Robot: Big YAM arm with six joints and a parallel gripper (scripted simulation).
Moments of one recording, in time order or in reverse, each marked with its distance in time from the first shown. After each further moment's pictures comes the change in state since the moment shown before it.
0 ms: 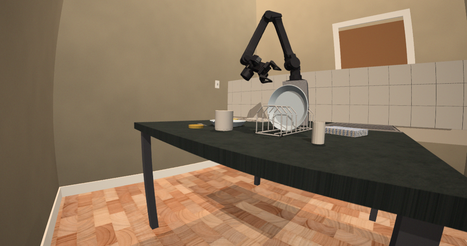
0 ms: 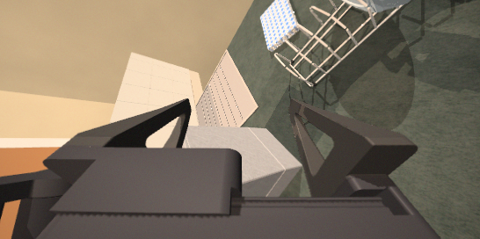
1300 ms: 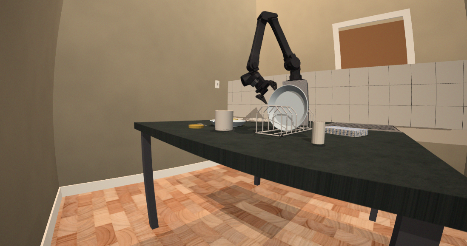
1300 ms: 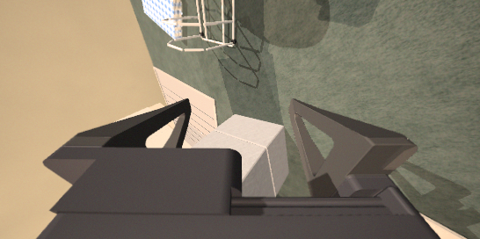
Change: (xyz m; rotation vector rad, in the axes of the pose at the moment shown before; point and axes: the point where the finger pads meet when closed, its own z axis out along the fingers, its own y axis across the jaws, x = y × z) arm 0.064 -0.116 0.030 0.461 0.111 0.543
